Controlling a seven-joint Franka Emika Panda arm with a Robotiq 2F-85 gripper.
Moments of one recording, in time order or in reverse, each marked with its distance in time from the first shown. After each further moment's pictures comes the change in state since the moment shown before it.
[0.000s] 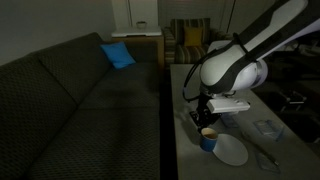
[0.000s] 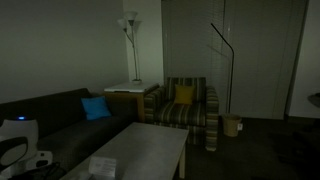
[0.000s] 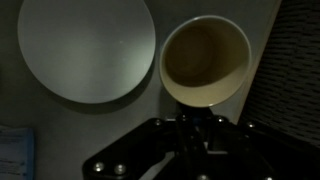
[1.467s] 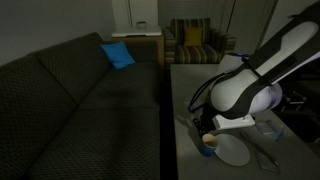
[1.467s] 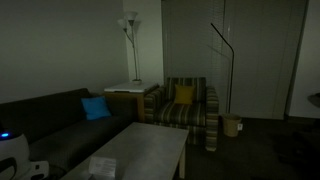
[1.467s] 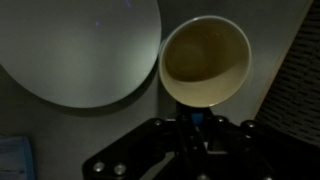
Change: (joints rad) arm -0.008 0.003 -0.007 -0.161 0.001 0.336 -0.013
